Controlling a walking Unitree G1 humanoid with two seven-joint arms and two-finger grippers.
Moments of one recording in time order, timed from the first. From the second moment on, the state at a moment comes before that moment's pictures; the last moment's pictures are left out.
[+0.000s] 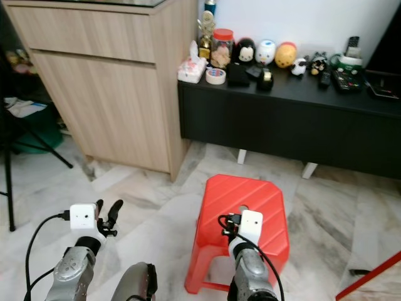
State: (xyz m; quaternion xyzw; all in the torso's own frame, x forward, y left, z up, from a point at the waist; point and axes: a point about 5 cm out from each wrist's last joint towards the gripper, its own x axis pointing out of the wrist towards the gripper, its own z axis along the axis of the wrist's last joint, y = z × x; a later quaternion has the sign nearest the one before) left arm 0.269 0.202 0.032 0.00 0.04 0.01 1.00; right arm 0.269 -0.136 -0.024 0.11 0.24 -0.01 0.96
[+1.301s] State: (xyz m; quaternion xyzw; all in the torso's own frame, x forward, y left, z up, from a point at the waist) left arm 0.275 0.200 0.037 0.00 0.04 -0.01 1.00; right arm 0.266 -0.140 -0.025 0.15 0.24 -0.04 0.96
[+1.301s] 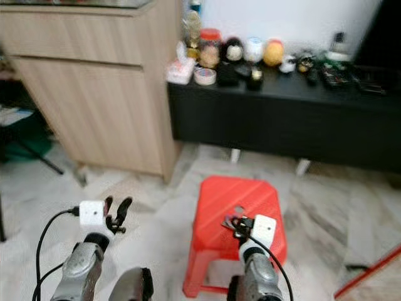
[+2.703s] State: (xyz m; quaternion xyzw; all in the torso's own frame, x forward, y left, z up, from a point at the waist) left arm 0.271 0.200 0.032 0.00 0.04 0.00 1.00; right arm 0.230 -0.159 -0.044 0.23 0.23 -0.13 0.94
